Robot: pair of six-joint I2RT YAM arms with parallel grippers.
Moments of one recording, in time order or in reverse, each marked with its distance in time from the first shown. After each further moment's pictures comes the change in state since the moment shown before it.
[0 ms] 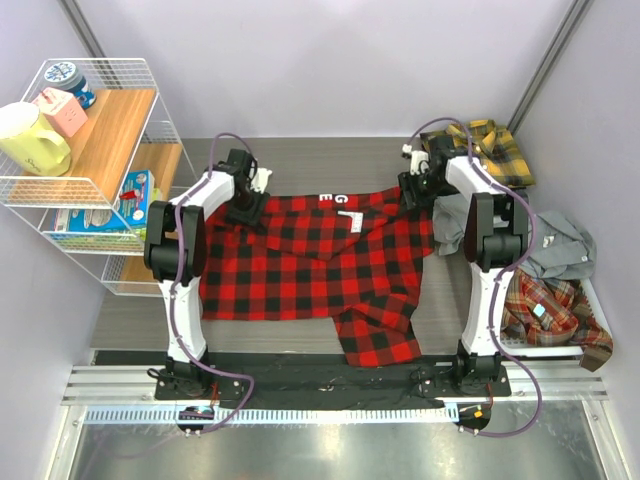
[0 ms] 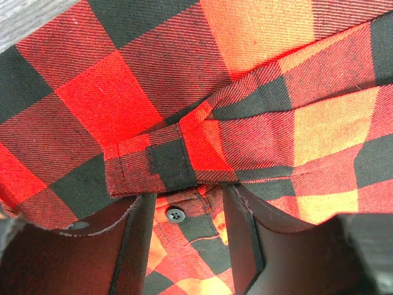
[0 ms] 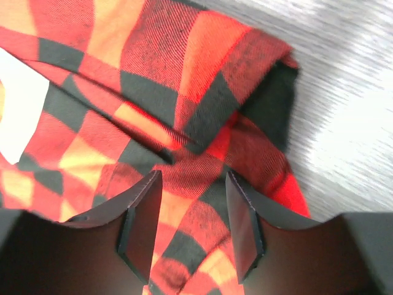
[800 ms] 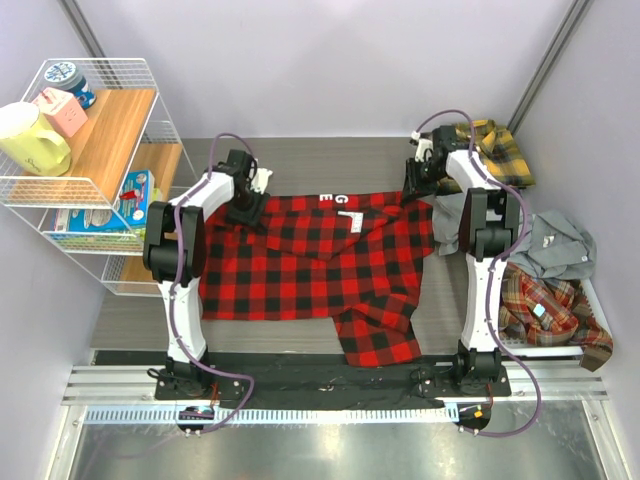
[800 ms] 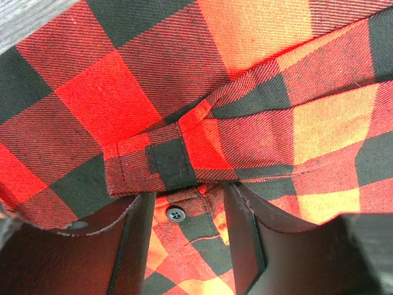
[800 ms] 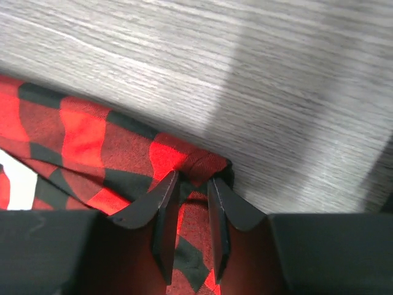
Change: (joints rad) left arm 0.000 -0.010 -0.020 0.020 0.000 0.020; right arm -0.040 0.187 0.254 0.013 -0.022 0.138
